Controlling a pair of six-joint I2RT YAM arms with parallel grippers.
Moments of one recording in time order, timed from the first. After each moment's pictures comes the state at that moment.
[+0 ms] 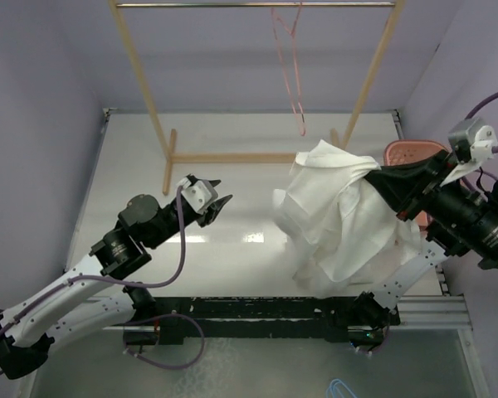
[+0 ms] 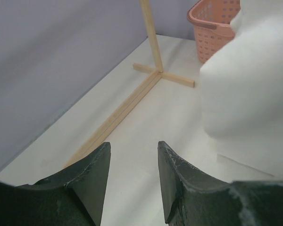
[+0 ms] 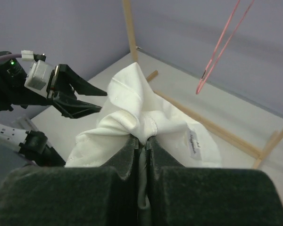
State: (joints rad) left arm -0.86 0.75 0.81 -0.05 -0.01 0.24; right arm 2.27 0.78 1.52 0.26 1.57 -0.95
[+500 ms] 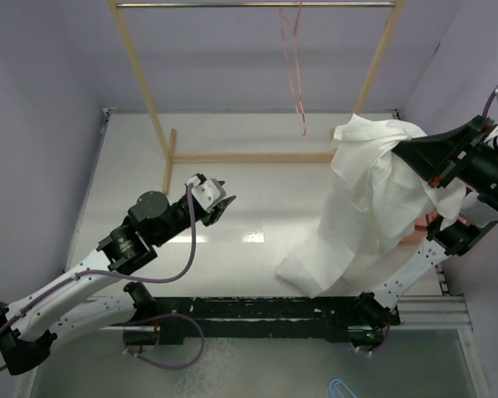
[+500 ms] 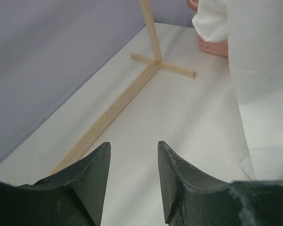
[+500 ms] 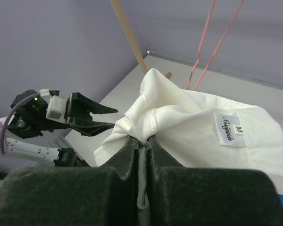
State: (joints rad) left arm -0.86 0.80 0.81 -0.05 -0.01 0.25; right arm 2.30 0.66 1.74 -0.27 1.57 -0.46
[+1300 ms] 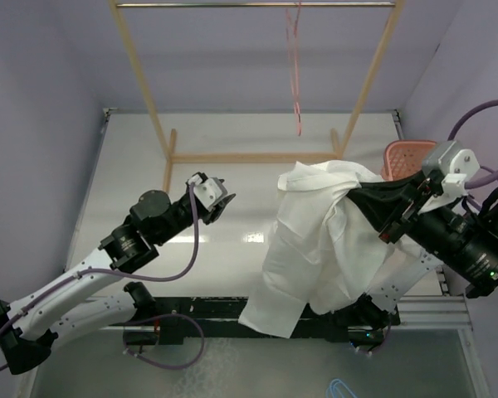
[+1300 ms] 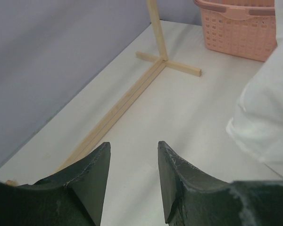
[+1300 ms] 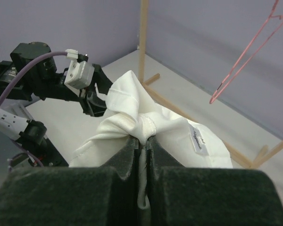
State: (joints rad) left arm -0.86 0.82 0.81 -0.04 -0.02 0.26; right arm 2.34 0.92 1.64 -0.01 1.57 -0.79
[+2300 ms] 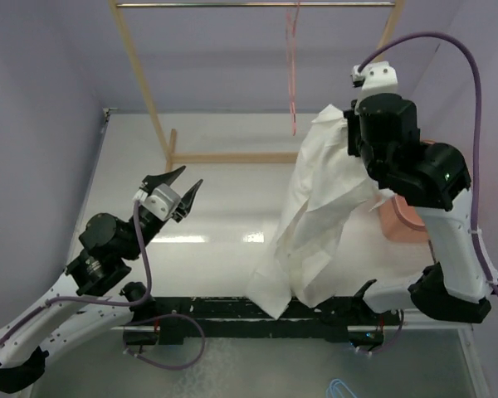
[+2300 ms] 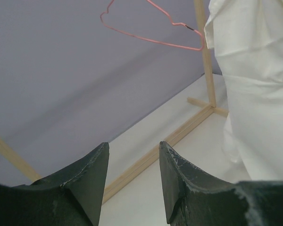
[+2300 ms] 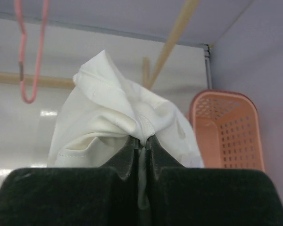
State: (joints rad) left arm -0.85 0.56 0.79 0.03 -0.19 0.36; right arm 0.81 1.34 2.09 -1.21 0.73 0.09
